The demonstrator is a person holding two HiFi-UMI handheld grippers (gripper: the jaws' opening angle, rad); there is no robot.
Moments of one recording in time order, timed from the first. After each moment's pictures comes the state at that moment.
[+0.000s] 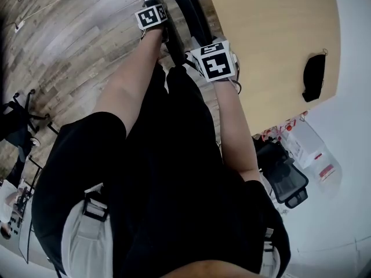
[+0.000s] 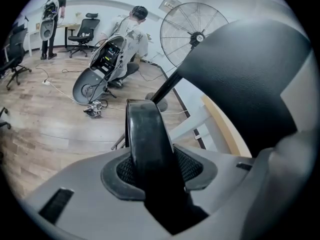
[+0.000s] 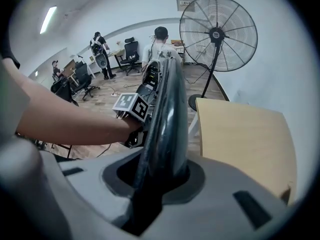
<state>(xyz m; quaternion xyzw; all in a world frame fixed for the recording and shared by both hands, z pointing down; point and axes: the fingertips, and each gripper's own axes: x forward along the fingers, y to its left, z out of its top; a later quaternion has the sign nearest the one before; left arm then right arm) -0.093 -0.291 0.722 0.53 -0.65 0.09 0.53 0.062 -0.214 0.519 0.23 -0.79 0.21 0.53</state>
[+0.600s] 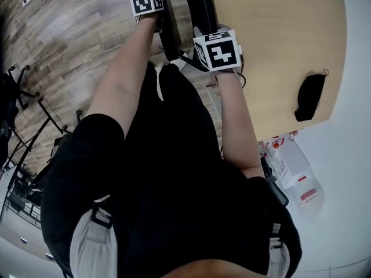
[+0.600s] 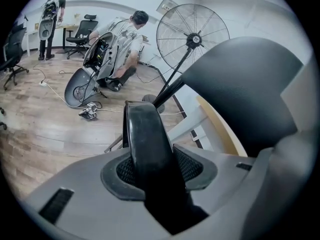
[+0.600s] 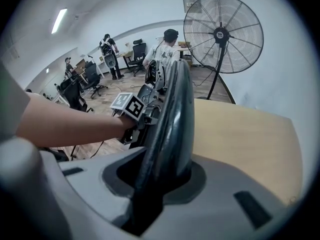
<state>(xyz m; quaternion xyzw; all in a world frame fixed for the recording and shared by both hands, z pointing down) -0.072 -0.307 0.725 0.54 -0.65 0.08 0.52 0.103 -0.249 0.531 0.18 -0.81 0.19 0.52</state>
